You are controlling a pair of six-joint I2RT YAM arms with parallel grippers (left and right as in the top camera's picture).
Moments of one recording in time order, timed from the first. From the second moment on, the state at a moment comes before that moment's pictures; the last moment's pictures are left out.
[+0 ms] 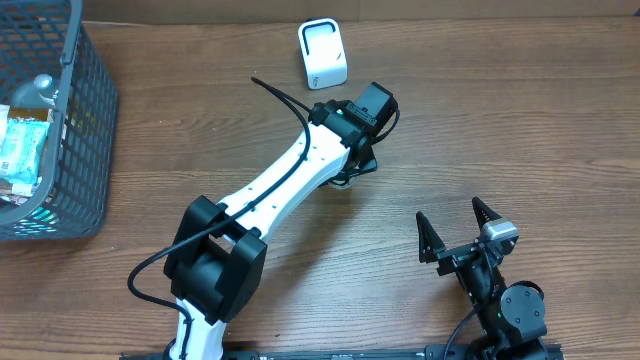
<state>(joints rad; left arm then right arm) -0.69 2.05 1.74 -1.05 -0.14 -0.97 0.31 0.01 0.02 -0.03 0.02 0.15</state>
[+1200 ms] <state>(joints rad) -0.78 2.05 1.74 -1.01 -0.09 -1.02 0.31 0.01 0.02 -0.03 0.02 0.15</state>
